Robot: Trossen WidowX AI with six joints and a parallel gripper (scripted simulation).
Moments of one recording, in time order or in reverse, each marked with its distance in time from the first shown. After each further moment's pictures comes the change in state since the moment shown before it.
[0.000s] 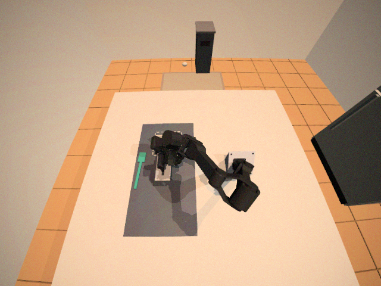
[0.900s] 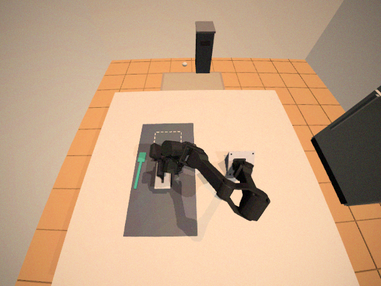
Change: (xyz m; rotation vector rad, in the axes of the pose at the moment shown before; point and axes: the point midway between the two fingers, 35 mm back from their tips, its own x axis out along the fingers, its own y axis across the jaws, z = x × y) arm -0.001 0.000 0.039 0.001 -0.007 0.006
